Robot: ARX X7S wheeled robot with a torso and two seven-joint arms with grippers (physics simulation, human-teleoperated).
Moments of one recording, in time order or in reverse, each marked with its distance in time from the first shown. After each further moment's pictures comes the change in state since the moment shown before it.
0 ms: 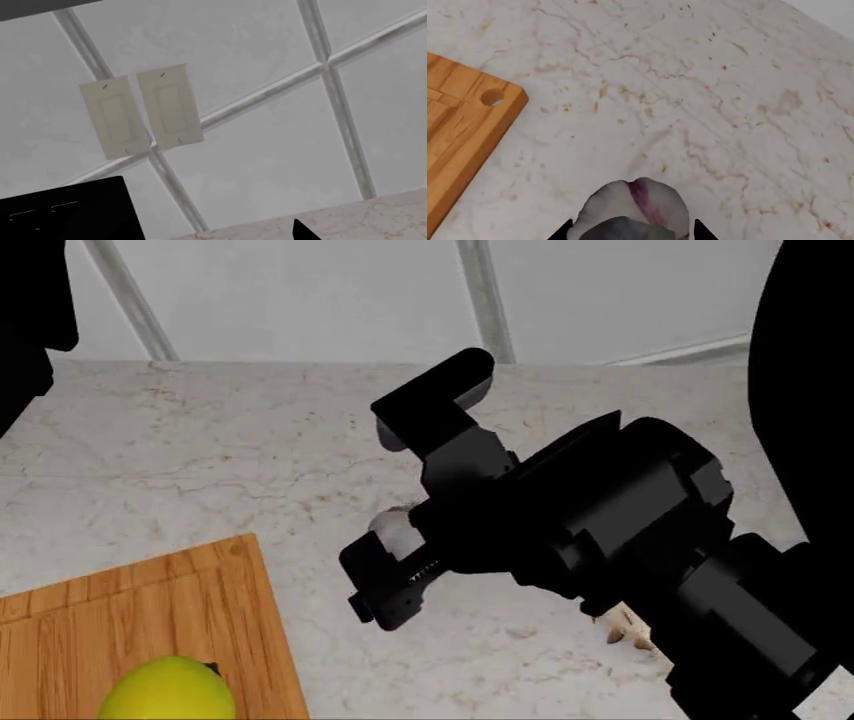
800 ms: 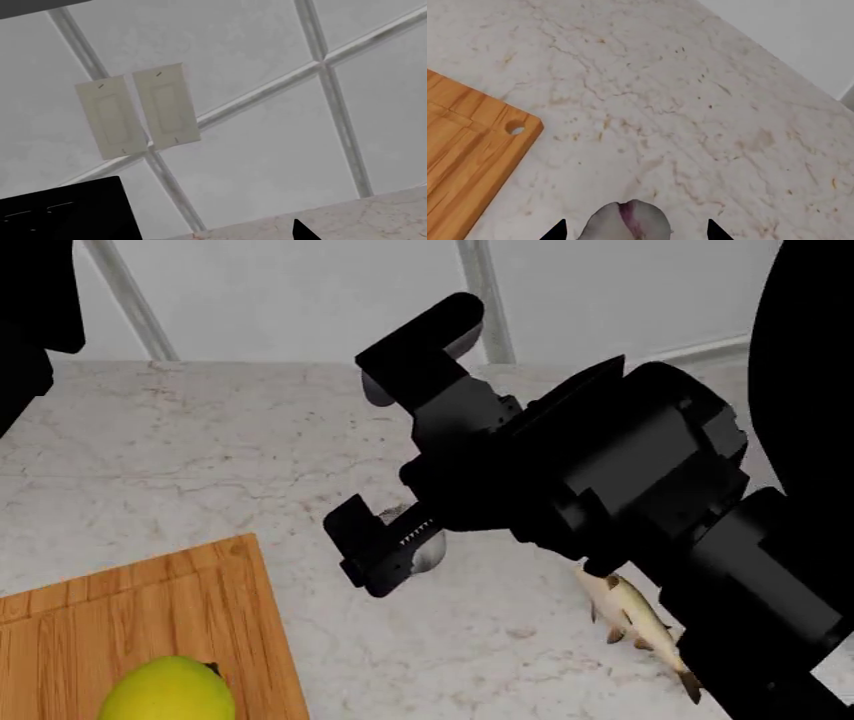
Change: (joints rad) left arm 0.002 0.013 -0.002 0.004 0.020 -0.009 0.015; right arm 0.088 0.002 -0.012 -0.026 -0.003 0.013 -0.028
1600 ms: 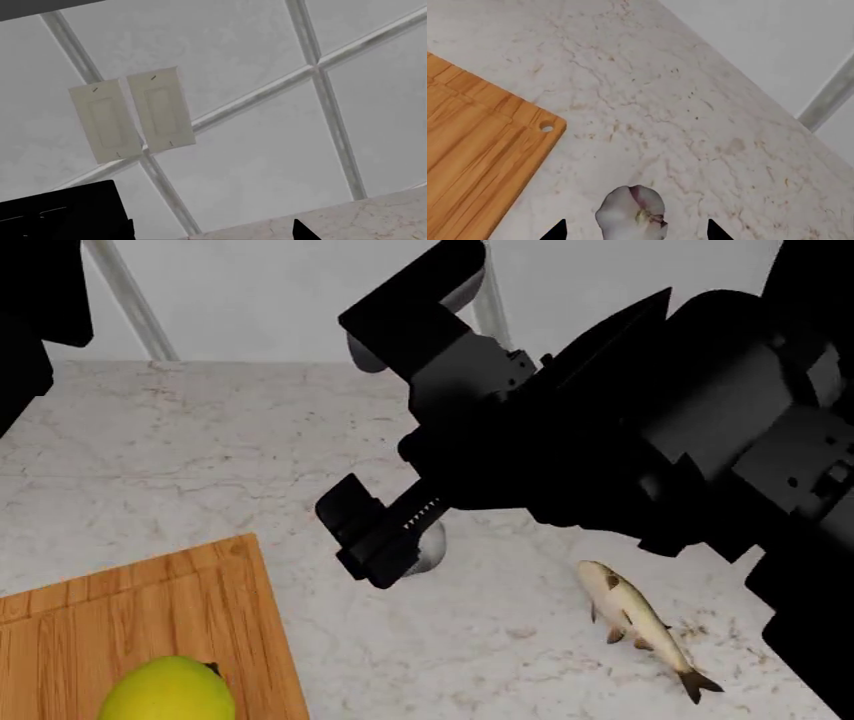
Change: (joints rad) left arm -0.015 0.022 -0.004 -0.005 0.020 -0.014 0.017; right arm 0.116 0.118 0.056 -0.272 0.128 0.161 0.156
